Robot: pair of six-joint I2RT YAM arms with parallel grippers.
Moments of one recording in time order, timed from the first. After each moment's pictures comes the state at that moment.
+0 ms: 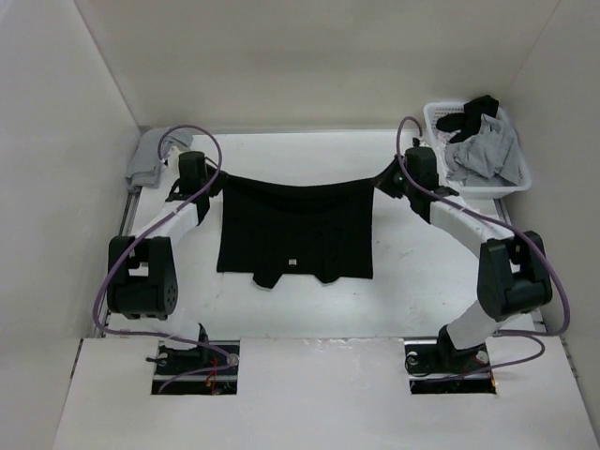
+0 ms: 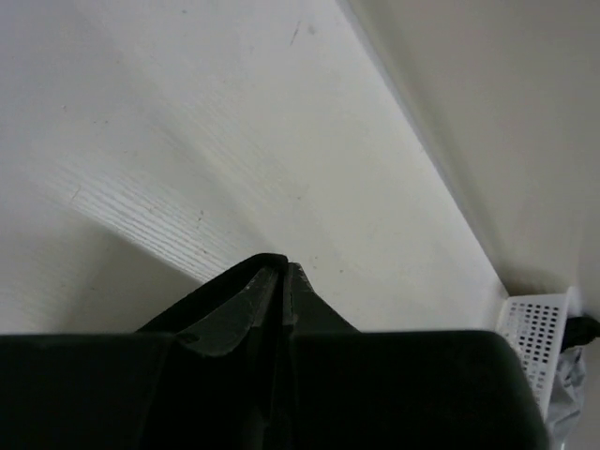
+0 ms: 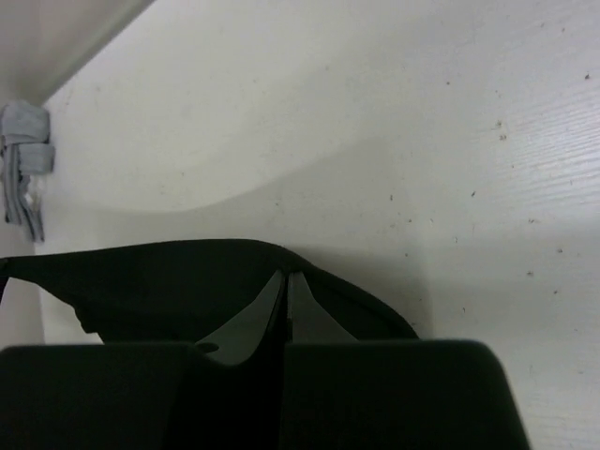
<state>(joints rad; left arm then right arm) -0.05 1.64 1.02 0.10 -0.07 -0.97 0.25 1.63 1.10 -0.01 -0.08 0.73</state>
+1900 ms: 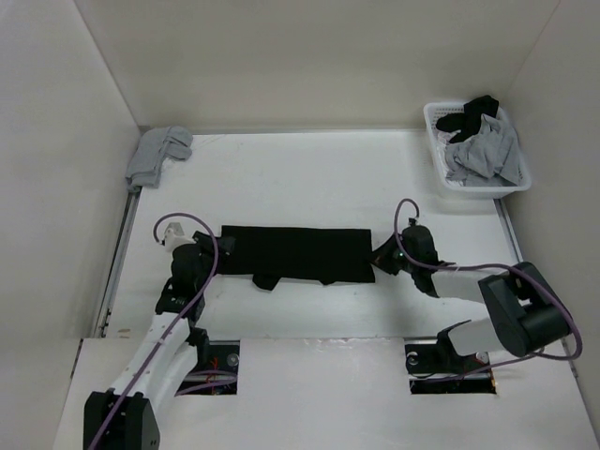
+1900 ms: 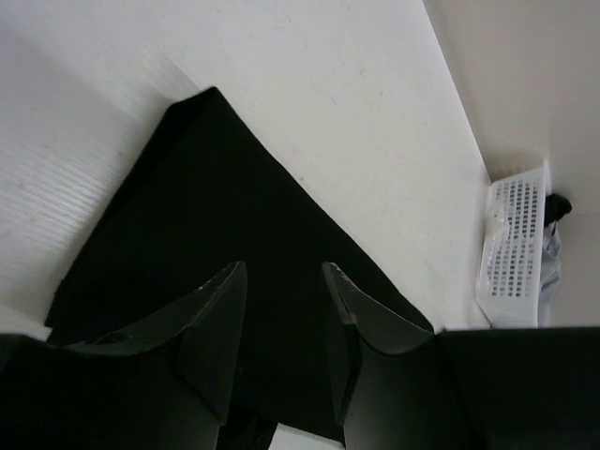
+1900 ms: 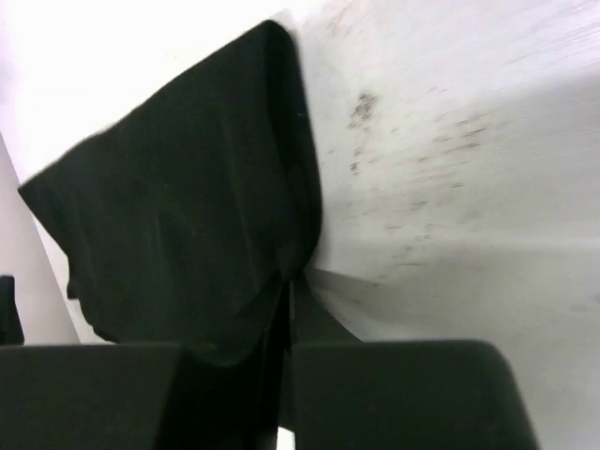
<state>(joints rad) -0.11 0.67 0.19 0.10 -0.04 -1.02 0.37 1.40 0.34 0.40 -0.18 0.99</state>
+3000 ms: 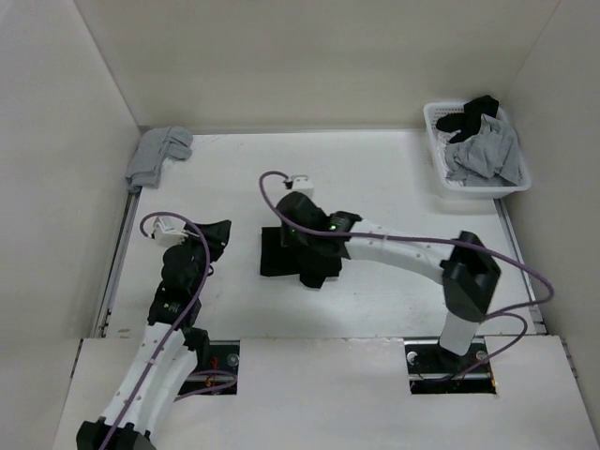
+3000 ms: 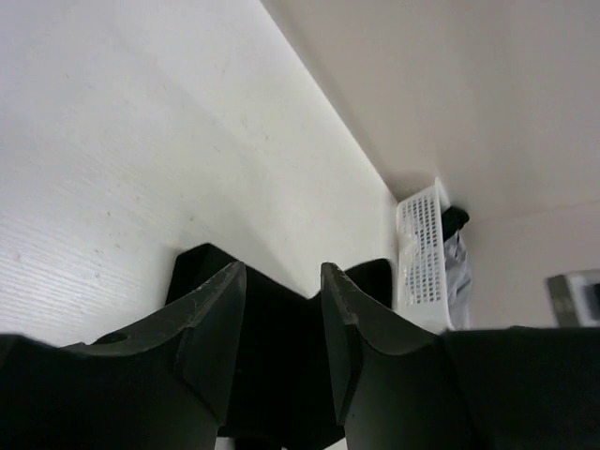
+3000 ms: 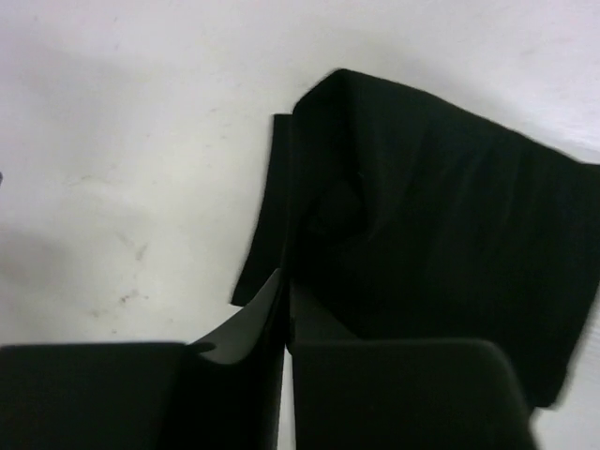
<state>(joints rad) -0.22 0.53 0.27 0.09 -0.13 -1.05 1.00 1.71 1.35 -0.34 0.34 0.67</state>
